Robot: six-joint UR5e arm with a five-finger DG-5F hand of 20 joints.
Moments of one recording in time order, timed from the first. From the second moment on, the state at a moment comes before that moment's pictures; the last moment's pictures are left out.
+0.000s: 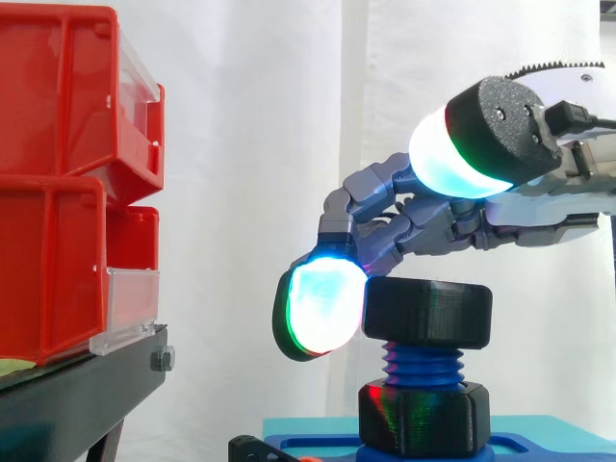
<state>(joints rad) 0.16 -2.19 -1.20 -2.93 -1.44 -1.12</state>
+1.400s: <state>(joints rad) 0.07 -2.19 -1.16 -2.96 -1.48 -1.16</state>
